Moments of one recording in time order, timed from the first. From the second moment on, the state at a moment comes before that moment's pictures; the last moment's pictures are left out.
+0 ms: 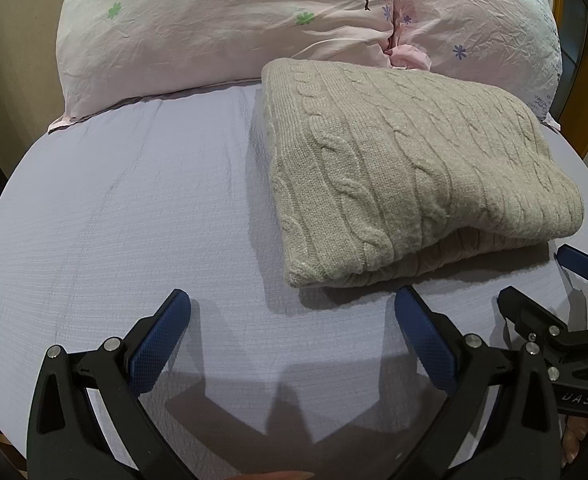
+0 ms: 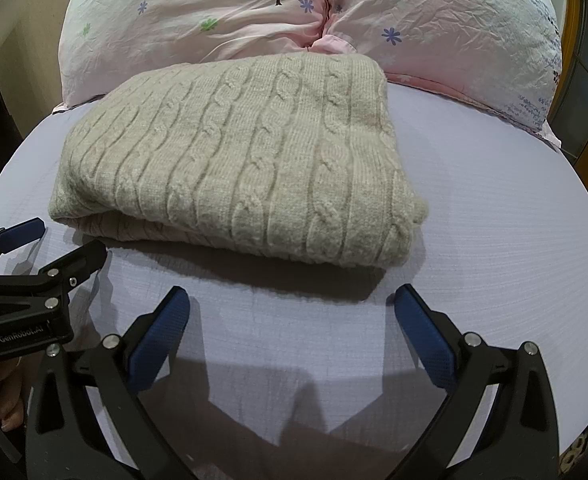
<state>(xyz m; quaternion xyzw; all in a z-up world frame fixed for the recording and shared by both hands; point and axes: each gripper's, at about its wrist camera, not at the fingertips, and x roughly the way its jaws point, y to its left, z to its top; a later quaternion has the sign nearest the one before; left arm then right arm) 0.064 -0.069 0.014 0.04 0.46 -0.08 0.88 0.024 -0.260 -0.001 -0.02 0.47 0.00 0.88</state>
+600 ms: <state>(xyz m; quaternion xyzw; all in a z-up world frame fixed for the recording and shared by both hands) 0.066 -0.070 0.014 0.04 0.46 -0.08 0.88 0.025 -0.260 -0.001 -0.02 0.47 0.00 0.88</state>
